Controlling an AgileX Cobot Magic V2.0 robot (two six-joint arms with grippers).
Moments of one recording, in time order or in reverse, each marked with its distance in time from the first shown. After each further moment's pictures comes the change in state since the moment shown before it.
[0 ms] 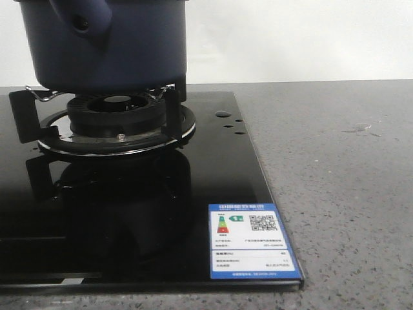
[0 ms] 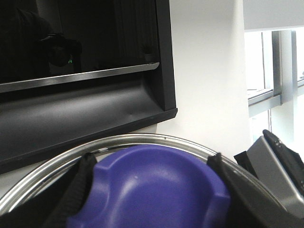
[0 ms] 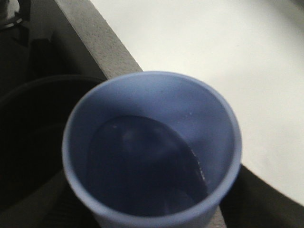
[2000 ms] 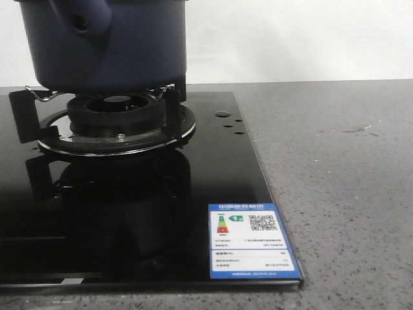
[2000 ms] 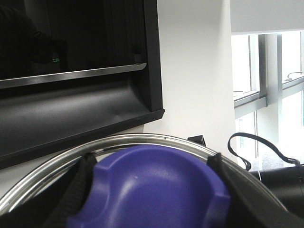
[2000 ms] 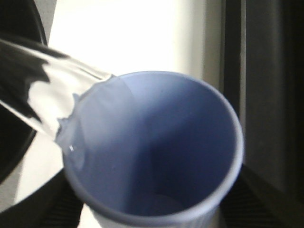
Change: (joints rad) left arm -0.028 0.000 0.000 0.000 0.010 -0.016; right arm 0.024 0.105 -0.002 -1.083 -0.274 -0.014
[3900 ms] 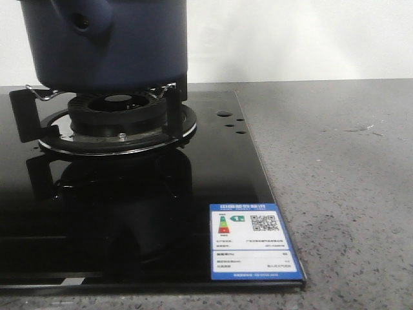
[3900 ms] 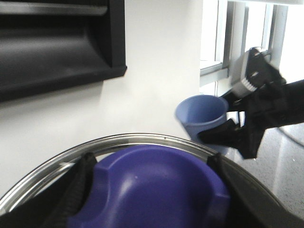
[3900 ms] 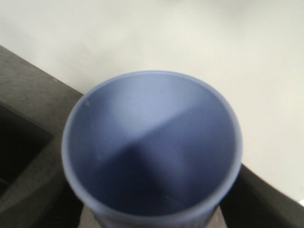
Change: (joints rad) left arm -0.150 0.130 0.037 0.000 0.001 0.000; right arm -0.347 -0.293 0.155 0.573 0.391 0.629
